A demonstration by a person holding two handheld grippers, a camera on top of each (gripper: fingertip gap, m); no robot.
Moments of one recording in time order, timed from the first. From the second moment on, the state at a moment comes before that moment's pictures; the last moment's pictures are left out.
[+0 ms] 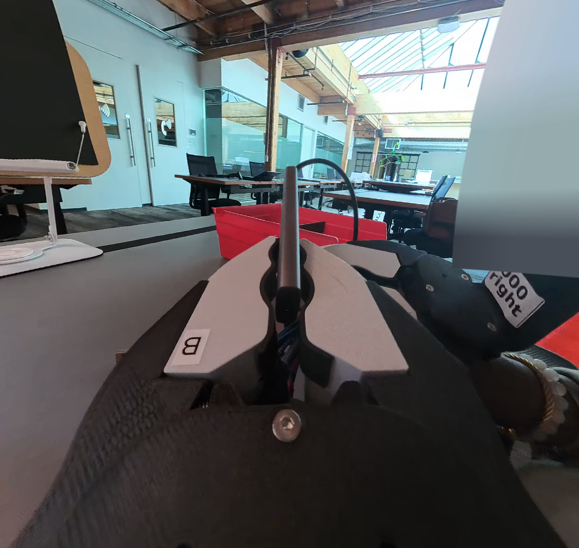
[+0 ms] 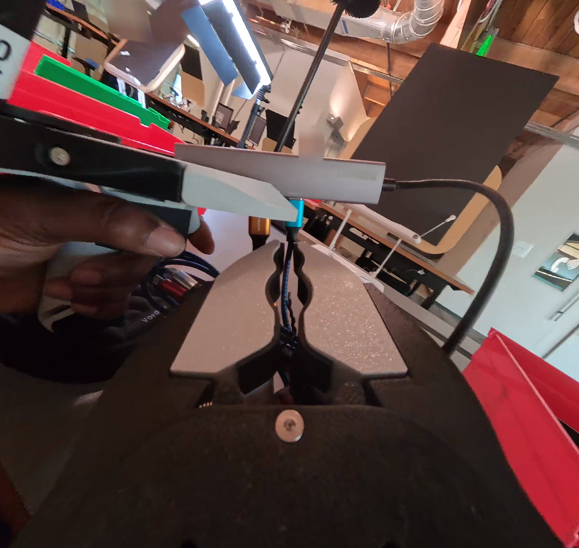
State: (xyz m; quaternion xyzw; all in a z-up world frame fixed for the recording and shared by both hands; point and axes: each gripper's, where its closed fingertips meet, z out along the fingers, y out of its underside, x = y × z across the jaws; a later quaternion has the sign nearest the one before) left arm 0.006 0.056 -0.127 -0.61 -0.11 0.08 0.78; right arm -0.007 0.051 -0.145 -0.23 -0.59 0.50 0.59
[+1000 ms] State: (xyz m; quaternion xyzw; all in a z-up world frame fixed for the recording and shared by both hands) left arm -0.001 0.033 -0.152 -0.72 -0.09 0.09 0.68; right arm -0.016 0.036 -0.166 -0.20 -0.65 0.42 0.60
